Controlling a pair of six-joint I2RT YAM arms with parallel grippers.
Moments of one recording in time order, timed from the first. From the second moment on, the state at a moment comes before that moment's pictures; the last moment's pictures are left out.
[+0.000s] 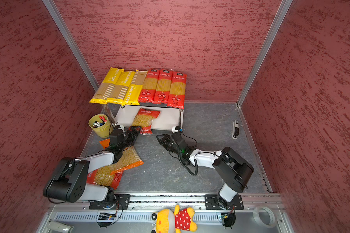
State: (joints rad) left arm -0.17 1.44 0.50 0.54 0.19 -1.15; right arm 0.84 1.64 0.74 0.59 -0.03 1.35
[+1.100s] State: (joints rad) left arm -0.07 1.61 0.56 0.61 0.29 -1.25; right arm 0.84 1.66 0.70 0.65 -0.03 1.38
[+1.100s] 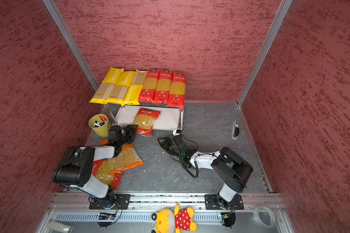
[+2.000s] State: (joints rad) left arm 0.03 1.62 0.70 0.61 0.33 -1.12; right arm 0.86 1.67 0.70 0.66 -0.03 1.39
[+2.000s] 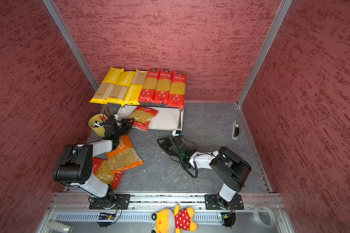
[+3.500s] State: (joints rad) left arm 0.07 1.73 0.66 0.76 0.08 -1.17; right arm 0.90 1.70 0.71 0.66 -0.03 1.40
